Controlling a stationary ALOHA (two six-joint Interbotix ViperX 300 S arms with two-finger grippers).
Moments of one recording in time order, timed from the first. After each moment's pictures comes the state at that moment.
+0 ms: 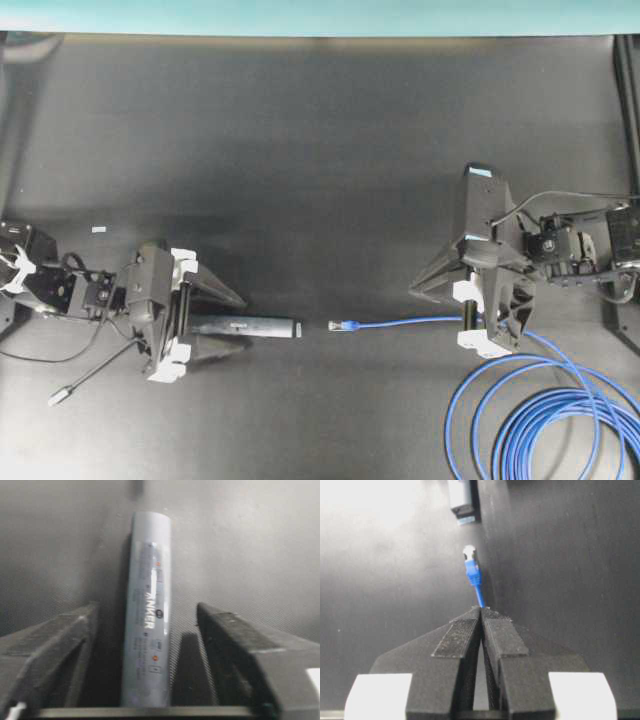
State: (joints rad) left arm -0.11 0.30 1.12 0.04 -1.07 -0.20; right arm 0.12 -0.36 0.84 0.06 0.26 0.24
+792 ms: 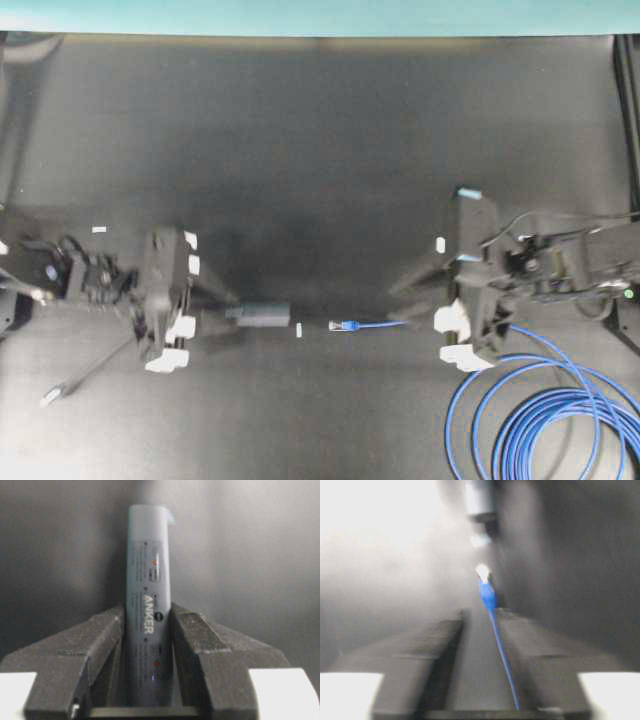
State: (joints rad) left arm -0.06 0.03 1.08 0.04 -0.72 -0.18; right arm 0.15 -0.22 0.89 0.06 -0.03 0.24
